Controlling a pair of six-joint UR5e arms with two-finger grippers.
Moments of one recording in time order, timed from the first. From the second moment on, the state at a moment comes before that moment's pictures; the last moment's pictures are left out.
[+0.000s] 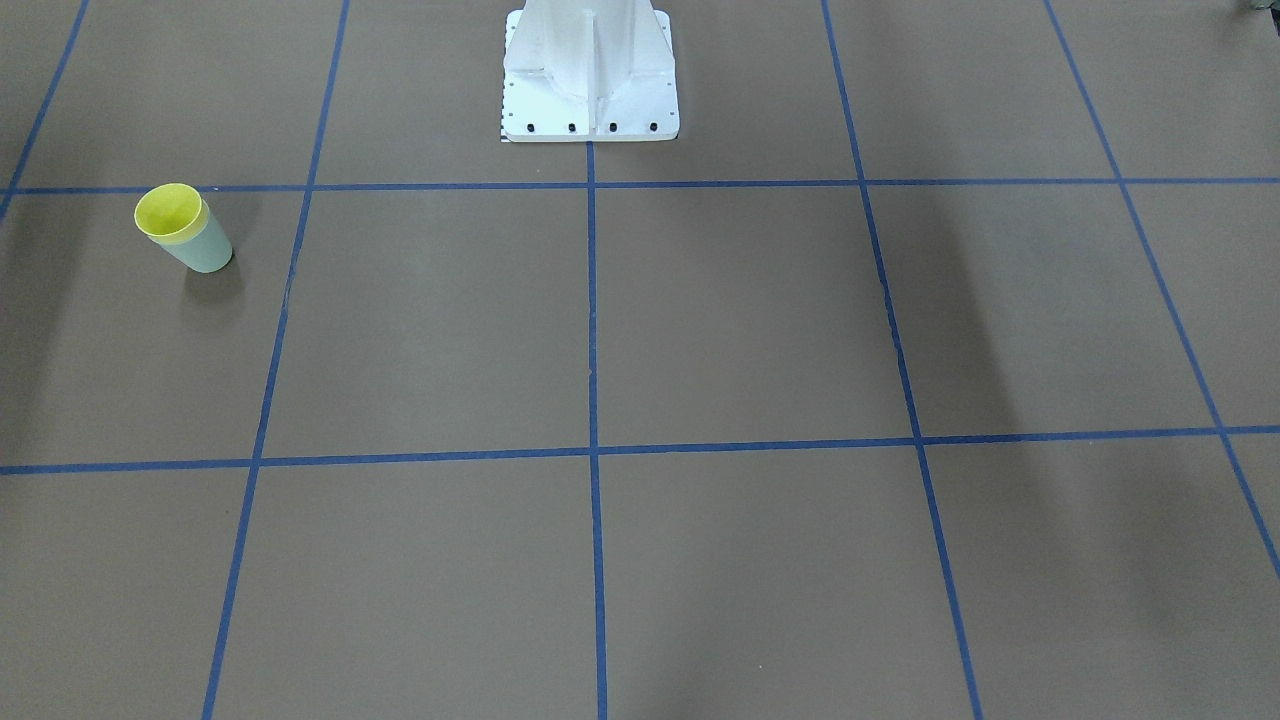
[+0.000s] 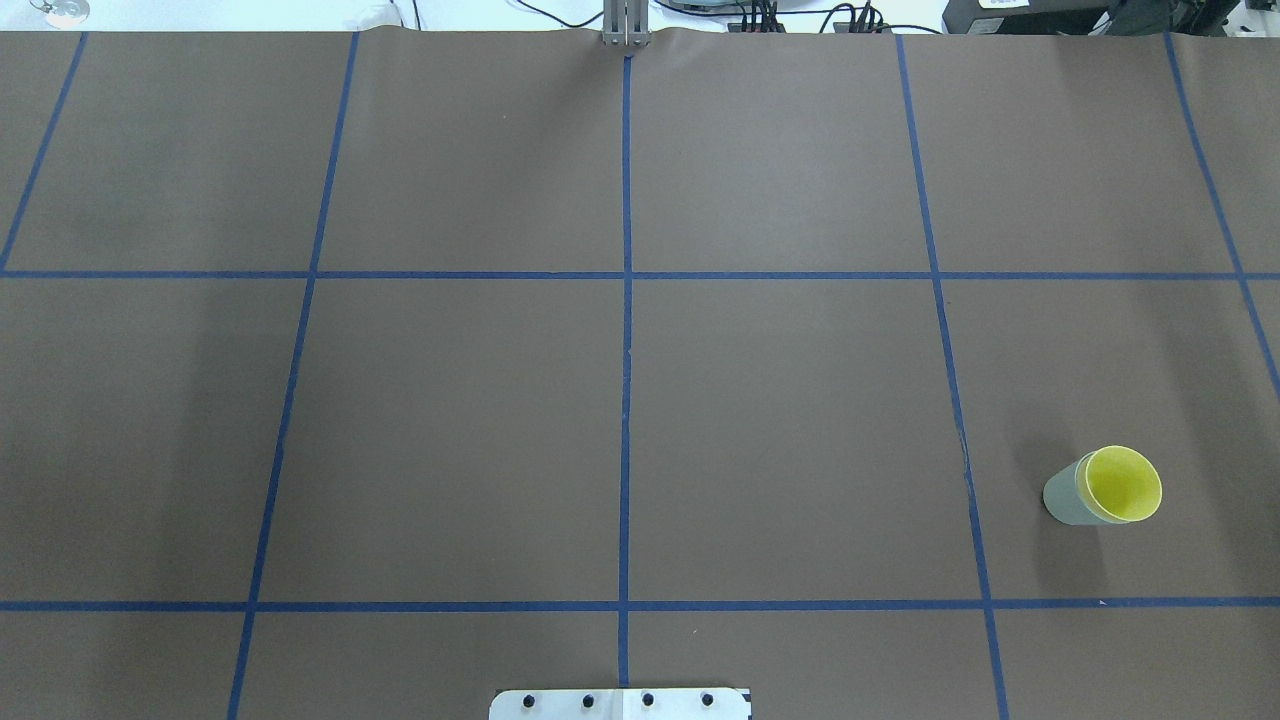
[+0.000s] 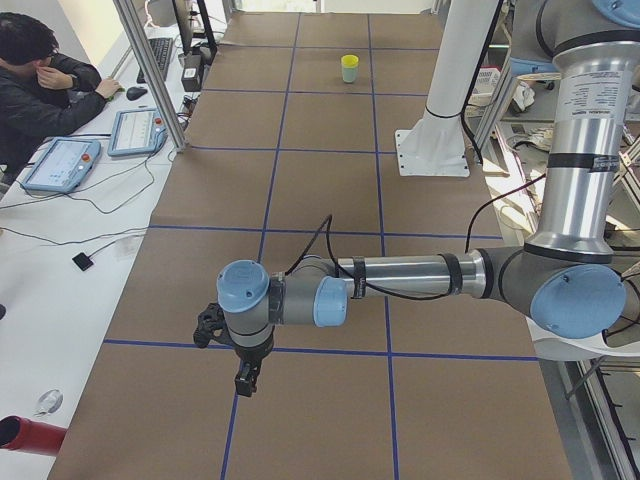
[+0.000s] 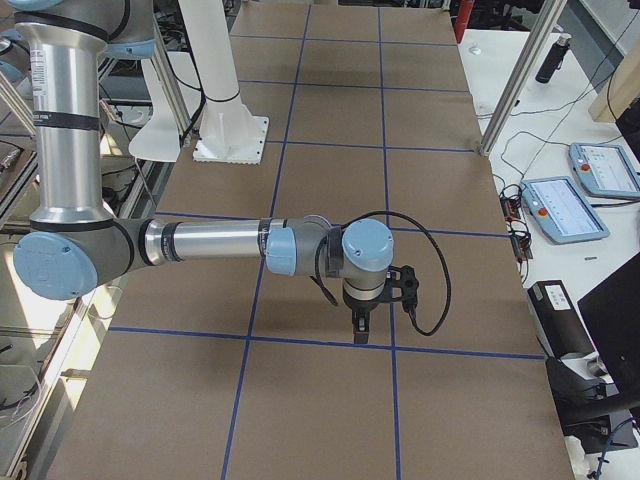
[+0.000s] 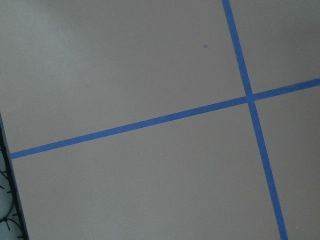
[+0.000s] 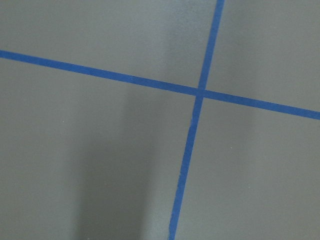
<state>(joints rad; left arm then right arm) -1.63 -1.61 -1.50 -1.65 -2.25 0.19 1.63 -1.61 1.70 -1.66 2.38 -0.05</state>
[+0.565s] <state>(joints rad) -1.63 -1.52 -1.65 -1.65 -2.26 0.03 1.63 -1.62 1.69 -1.65 2.38 -0.05</state>
